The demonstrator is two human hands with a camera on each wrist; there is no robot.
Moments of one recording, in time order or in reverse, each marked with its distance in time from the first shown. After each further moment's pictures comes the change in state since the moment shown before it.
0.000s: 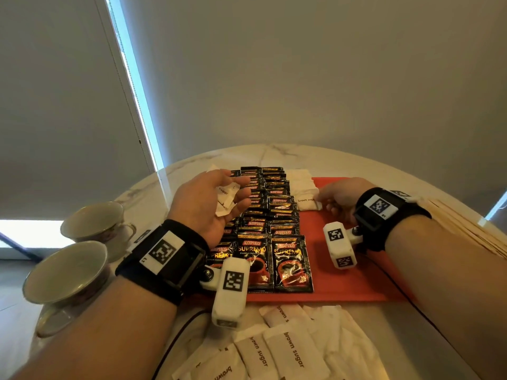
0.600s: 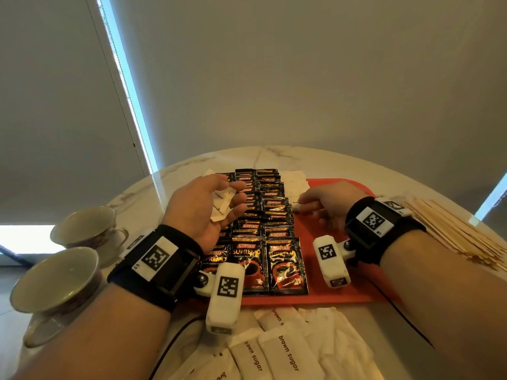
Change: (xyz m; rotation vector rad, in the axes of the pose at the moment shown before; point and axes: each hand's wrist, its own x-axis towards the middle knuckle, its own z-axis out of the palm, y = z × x) left_hand 0.000 -0.001 0.001 0.021 -0.023 -0.022; right_hand -0.031 -0.001 0.011 0.075 -0.148 -0.027
